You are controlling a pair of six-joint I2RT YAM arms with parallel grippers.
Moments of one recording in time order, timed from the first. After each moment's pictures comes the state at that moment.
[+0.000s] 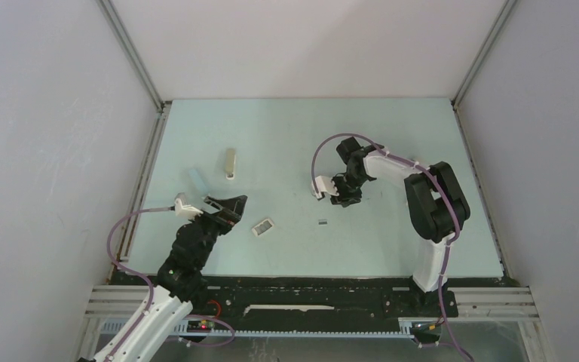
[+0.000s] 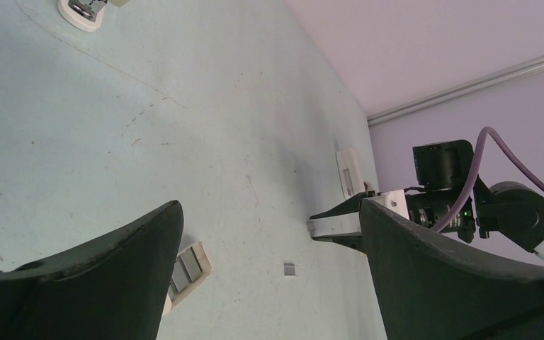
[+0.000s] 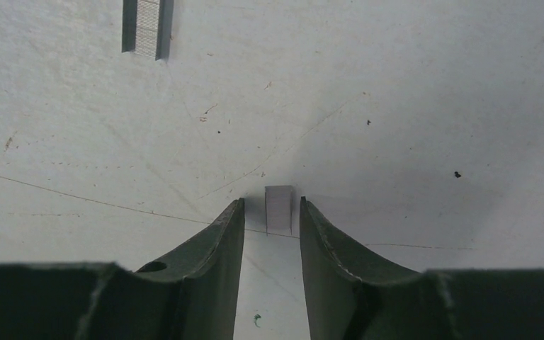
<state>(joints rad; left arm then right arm) -0.45 0.27 0.11 0.01 -0.23 -1.01 0.45 1.91 1.28 -0.78 -0.40 -1.40</state>
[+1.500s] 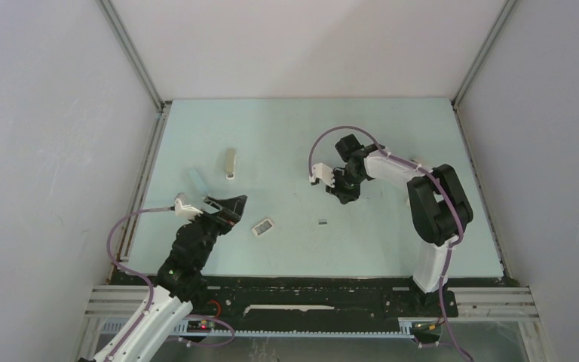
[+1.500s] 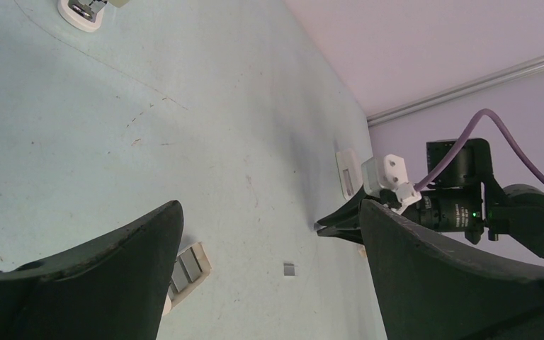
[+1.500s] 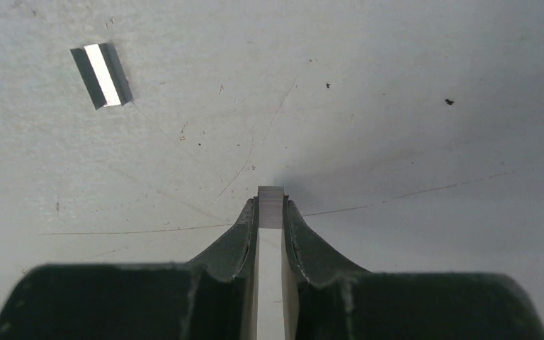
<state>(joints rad) -0.45 0.27 0.11 0.01 -0.23 -1.01 0.47 1.89 1.28 -0.74 -0.33 -0.99</state>
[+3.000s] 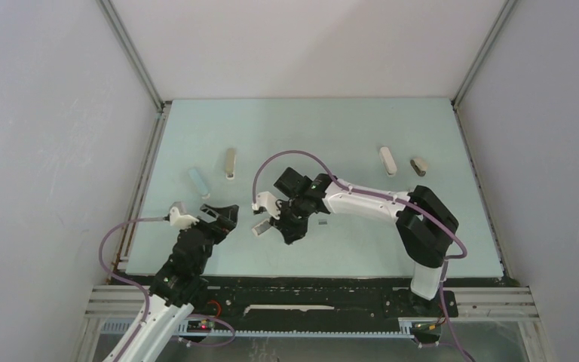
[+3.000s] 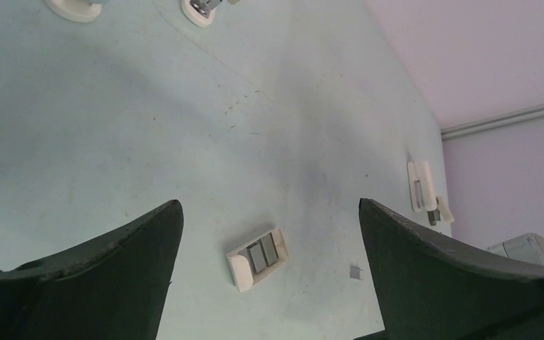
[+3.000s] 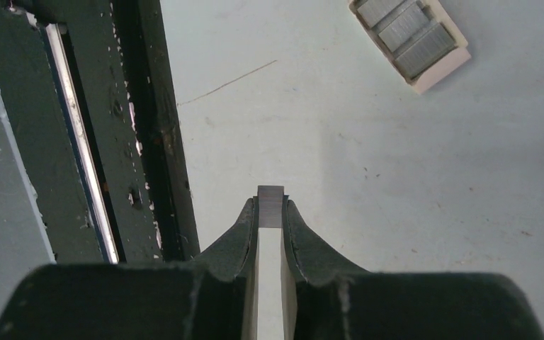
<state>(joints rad) -0.45 0.11 0.11 -0.29 -0.35 -0.98 0.97 1.82 1.33 -0.65 -0.46 -0.37</state>
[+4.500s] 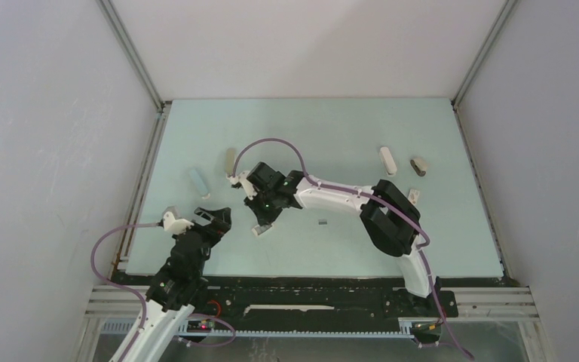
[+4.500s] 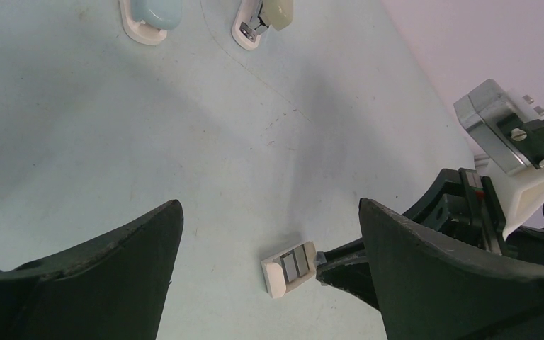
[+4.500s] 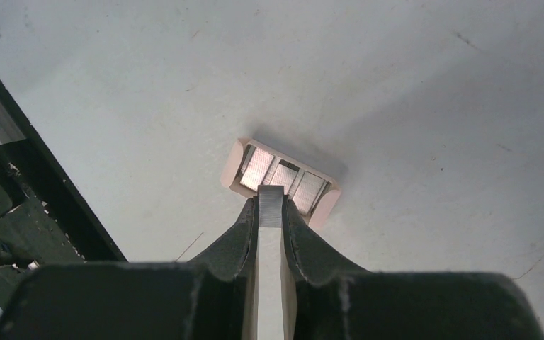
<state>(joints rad) -0.45 0.01 0.13 -0.45 -0.46 -0.97 1.01 2.09 1.63 -0.52 -0.20 0.05</state>
